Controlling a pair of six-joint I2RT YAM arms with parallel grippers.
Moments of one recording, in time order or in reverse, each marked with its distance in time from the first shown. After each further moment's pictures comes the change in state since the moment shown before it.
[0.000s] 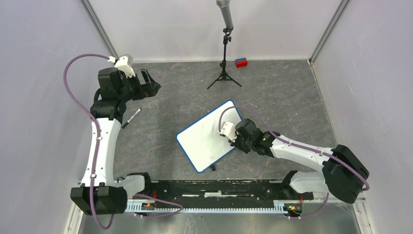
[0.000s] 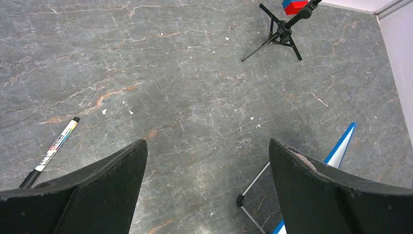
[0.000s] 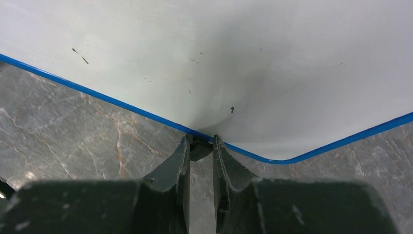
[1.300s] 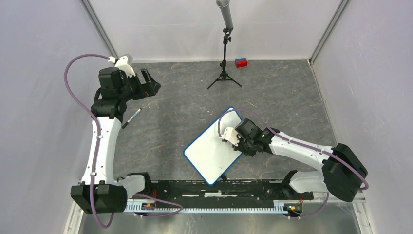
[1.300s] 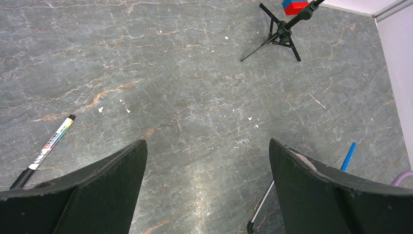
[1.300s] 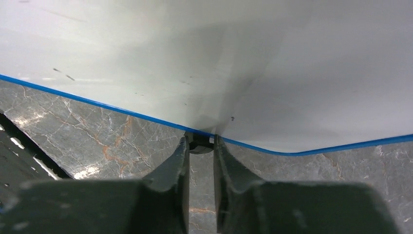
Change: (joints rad) left arm 0.000 0.013 0.000 0.004 0.000 -0.022; right arm -0.008 0.011 0.070 -0.280 -0.050 -0.105
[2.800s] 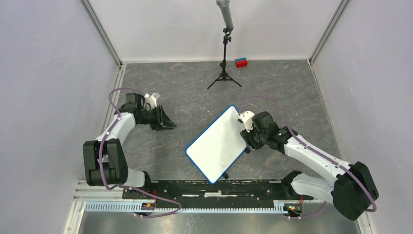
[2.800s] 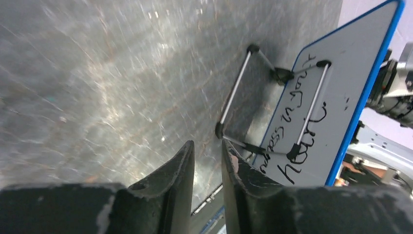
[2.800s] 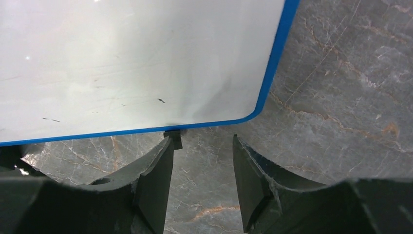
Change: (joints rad) left arm 0.046 0.270 -0.371 0.002 0.535 0.118; right arm -0.188 -0.188 -0.053 0.074 -0.004 0.307
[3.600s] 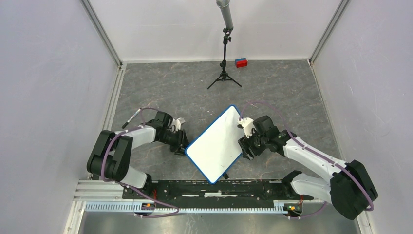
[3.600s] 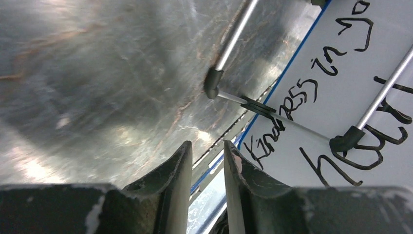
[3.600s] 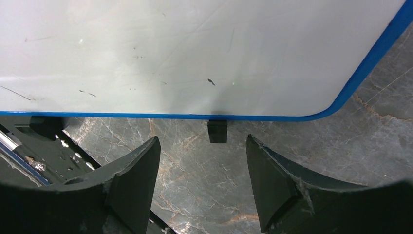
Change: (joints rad) left arm -0.366 0.073 -0.311 0.224 -0.011 -0.299; right arm -0.052 0.019 -0.081 0.017 -0.225 0.032
